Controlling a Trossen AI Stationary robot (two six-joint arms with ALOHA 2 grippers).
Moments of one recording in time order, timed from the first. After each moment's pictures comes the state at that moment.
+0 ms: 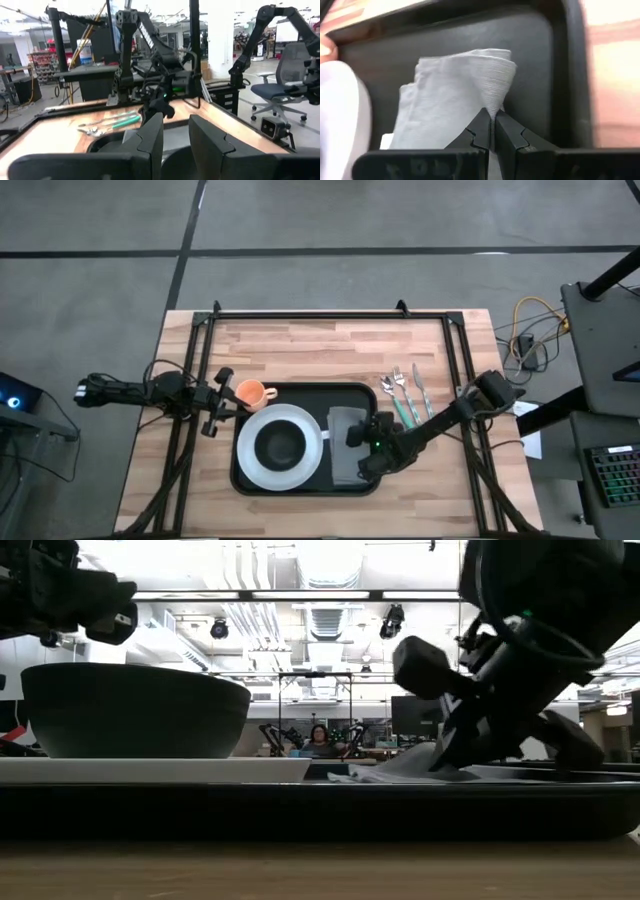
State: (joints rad) left arm -0.08 0.11 0.03 0.14 0.15 0.07; right arm 0.50 1.94 1.02 -0.52 0.85 2.05
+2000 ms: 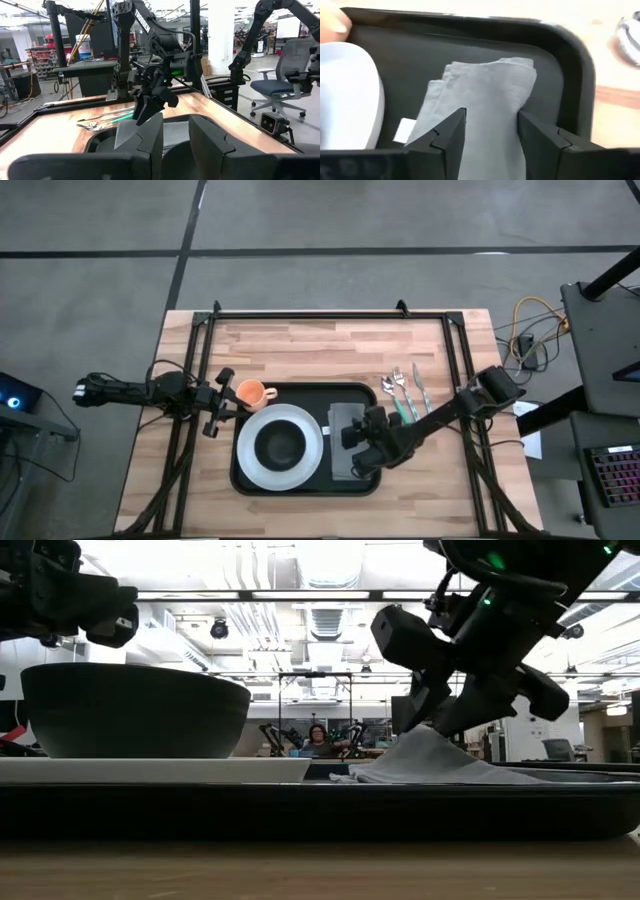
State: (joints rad) left arm -0.08 0.13 0.03 0.14 0.15 0.07; right arm 0.46 1.89 1.13 -0.67 0.83 1.75
